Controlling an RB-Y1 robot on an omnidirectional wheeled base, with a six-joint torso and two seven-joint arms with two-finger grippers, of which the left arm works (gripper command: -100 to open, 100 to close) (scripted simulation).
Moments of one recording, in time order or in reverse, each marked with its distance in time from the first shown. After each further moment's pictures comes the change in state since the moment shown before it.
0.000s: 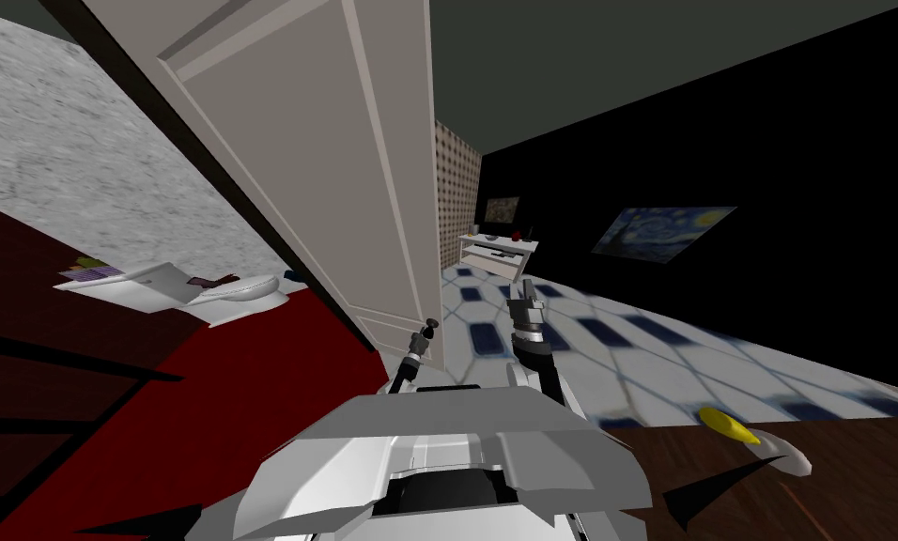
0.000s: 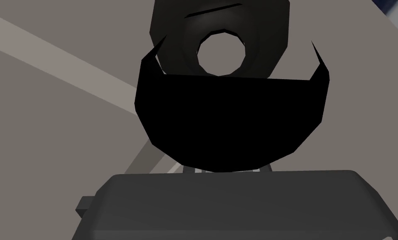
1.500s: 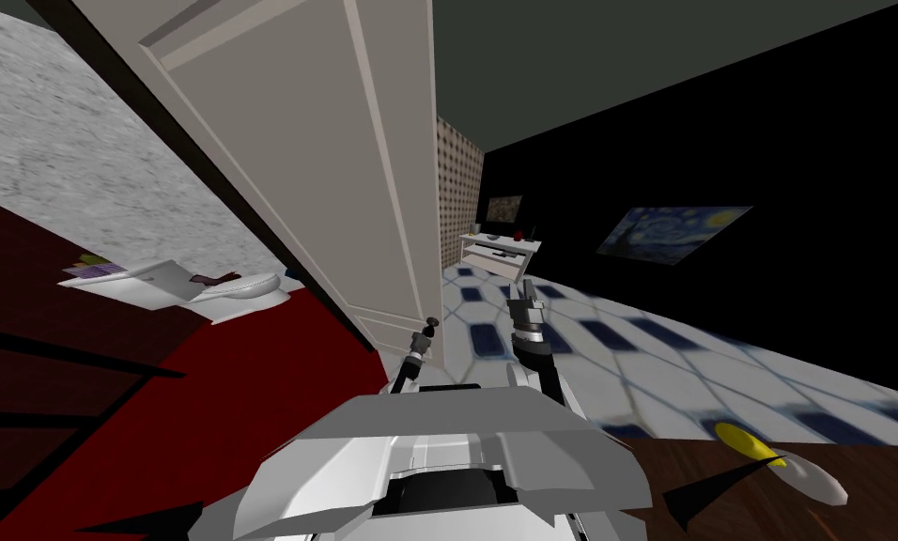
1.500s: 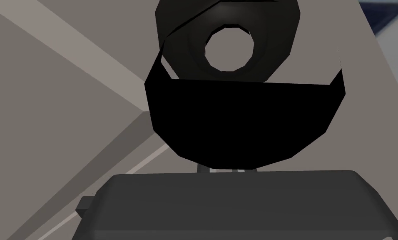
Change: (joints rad) arm -0.012 -0.015 -0.027 0.003 0.073 0.017 0.147
